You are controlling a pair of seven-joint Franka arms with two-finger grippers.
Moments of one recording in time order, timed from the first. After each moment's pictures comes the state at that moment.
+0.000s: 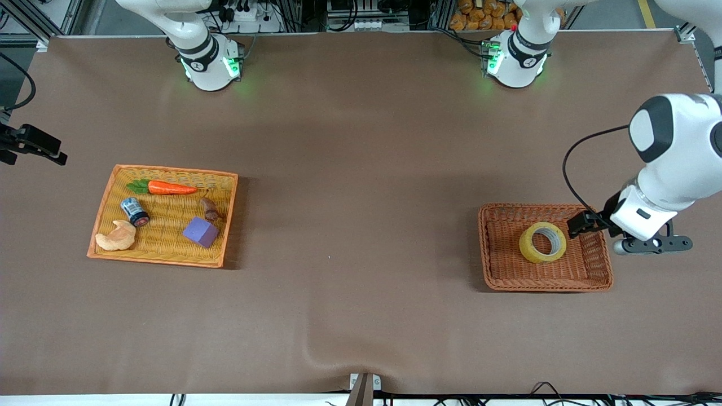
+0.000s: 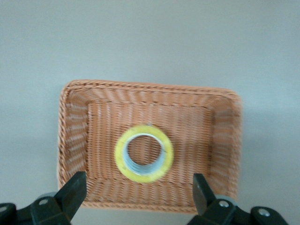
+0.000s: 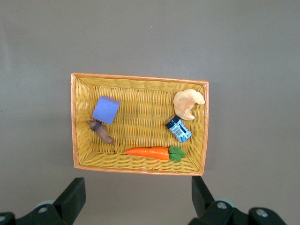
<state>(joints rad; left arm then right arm) 0.08 0.23 -0.15 -1.77 0.02 2.10 -0.11 -0.01 0.02 -0.10 -1.57 0.00 1.59 -0.09</state>
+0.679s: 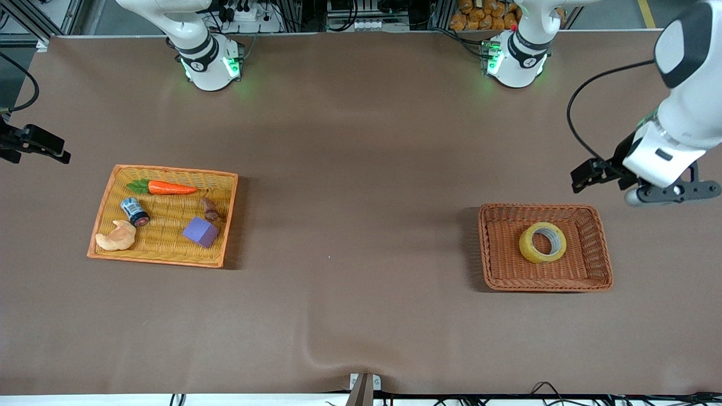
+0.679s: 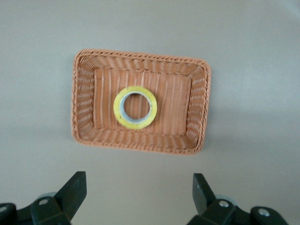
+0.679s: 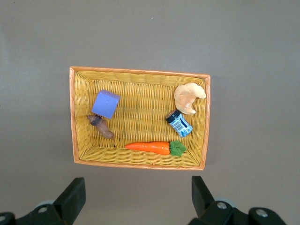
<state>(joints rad) 0.00 0.03 -0.12 -1.70 0.02 1.77 -0.19 -0.01 0.02 -0.10 -1.57 0.00 1.57 -0.09</state>
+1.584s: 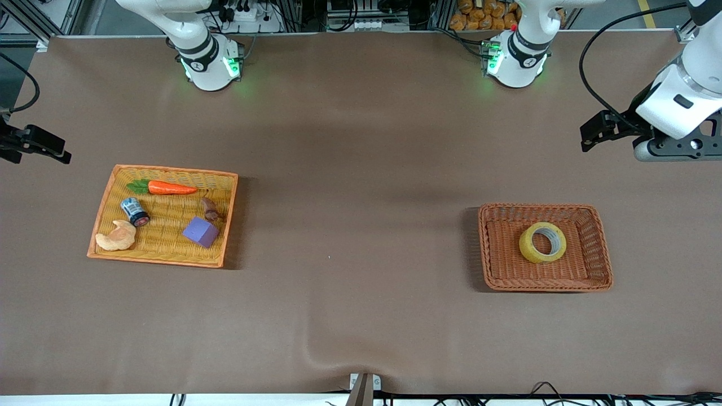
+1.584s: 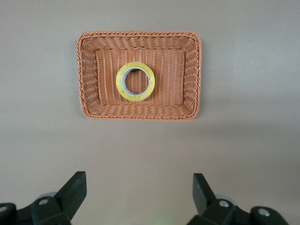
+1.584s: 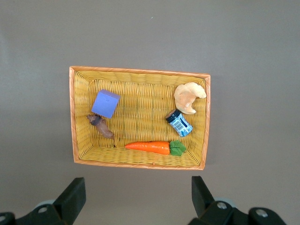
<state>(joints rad) -0.06 -0.01 -0.09 -1.60 0.02 1.56 -0.13 -0.01 0.02 -0.10 -1.57 0.00 1.57 -0.09</state>
